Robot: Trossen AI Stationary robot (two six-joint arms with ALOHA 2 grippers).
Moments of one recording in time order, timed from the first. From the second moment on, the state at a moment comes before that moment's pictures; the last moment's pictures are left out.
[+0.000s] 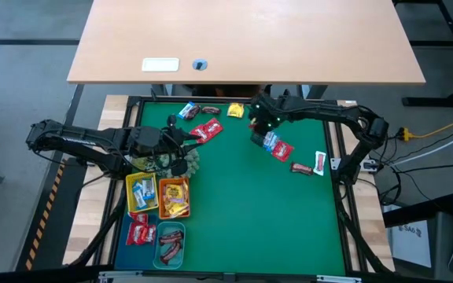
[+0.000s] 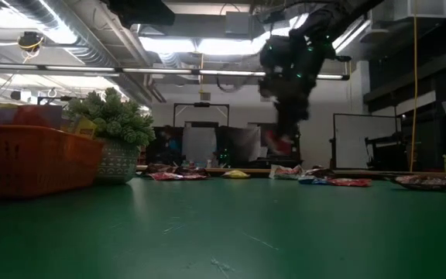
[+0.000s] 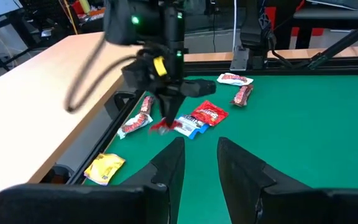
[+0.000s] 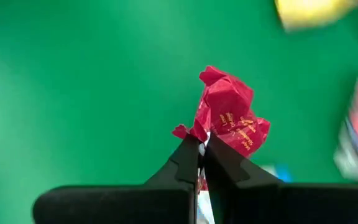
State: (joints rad) left arm -0.06 1.00 0.83 -0.17 -0.41 0.04; right arm -0.46 1.71 1.25 -0.66 -0.16 -0.01
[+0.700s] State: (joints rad) left arm -0.06 1.00 0.83 -0.17 -0.44 0.04; right arm -0.15 1.71 1.25 -0.10 -0.35 -0.13
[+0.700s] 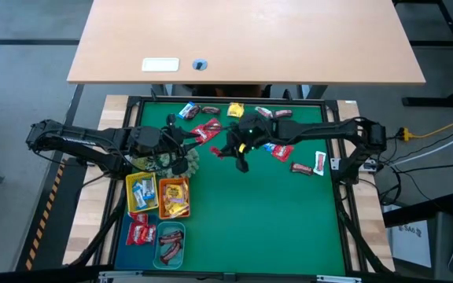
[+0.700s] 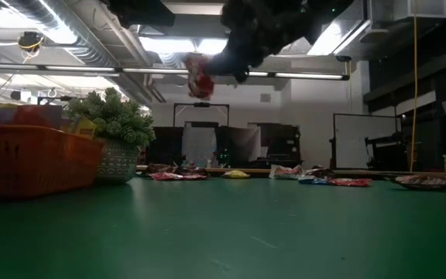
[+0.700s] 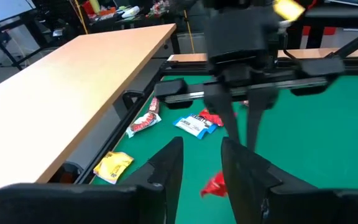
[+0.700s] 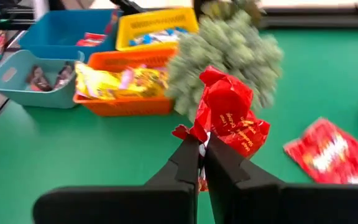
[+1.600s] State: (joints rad) left arm -0.06 1.04 0.83 -0.18 -0.22 0.04; right arm -0.11 1.71 1.25 0.12 -0.35 -0.23
